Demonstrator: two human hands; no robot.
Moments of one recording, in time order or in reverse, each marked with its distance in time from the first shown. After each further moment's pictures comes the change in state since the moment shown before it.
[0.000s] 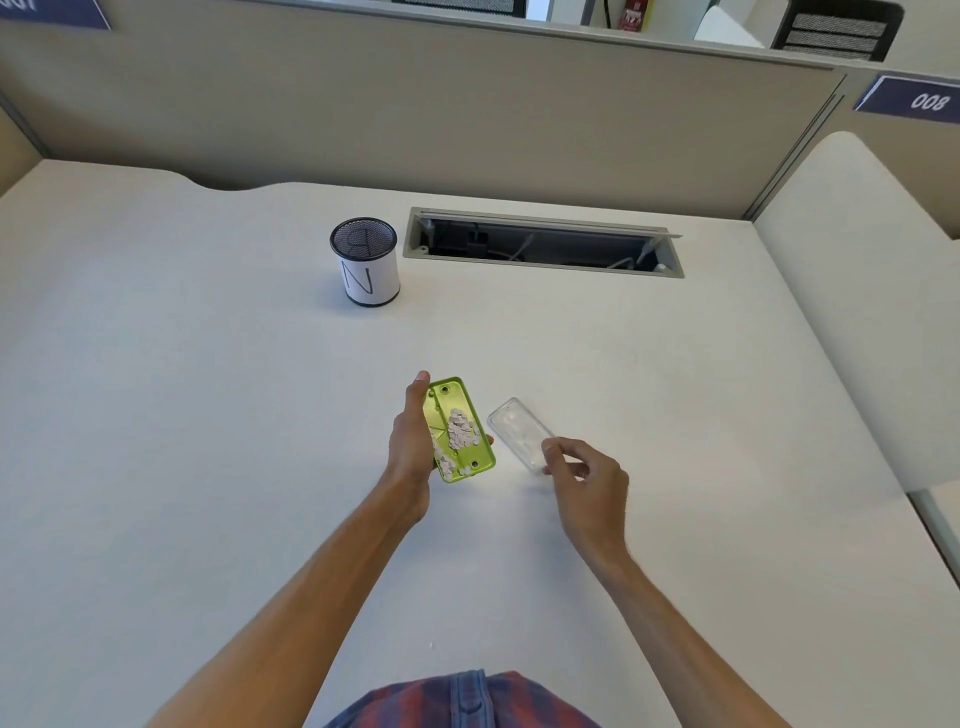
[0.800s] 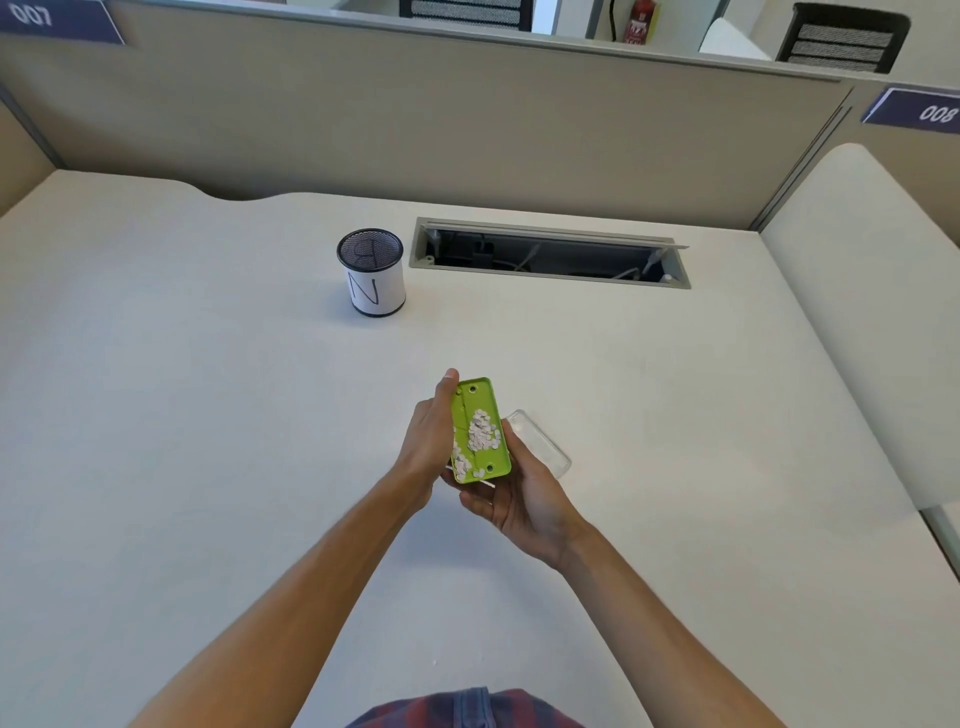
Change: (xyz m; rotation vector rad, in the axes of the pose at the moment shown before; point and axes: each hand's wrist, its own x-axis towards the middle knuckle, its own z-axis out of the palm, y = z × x) left_hand 0.026 0.007 0.004 0.363 -0.099 0.106; right_hand 0.001 -0.045 0.042 1.010 -0.807 0.592
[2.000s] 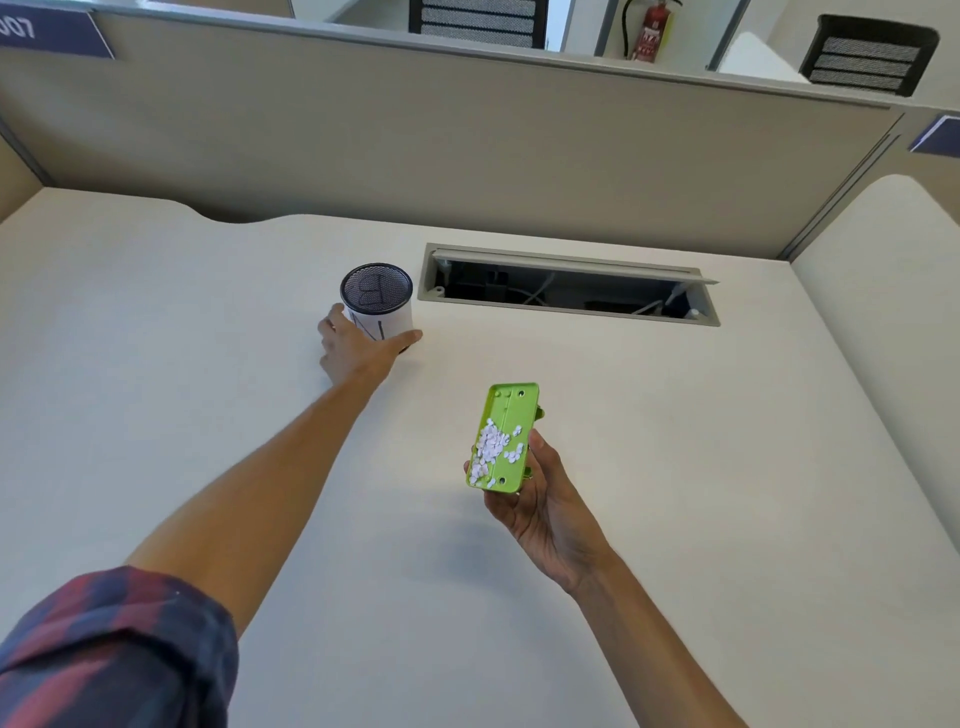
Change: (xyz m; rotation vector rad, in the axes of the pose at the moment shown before) left_hand 0.185 0.062 -0.092 0.463 0.572 0.166; right_hand 0.039 -0.046 0.015 0.095 0.033 -0.111
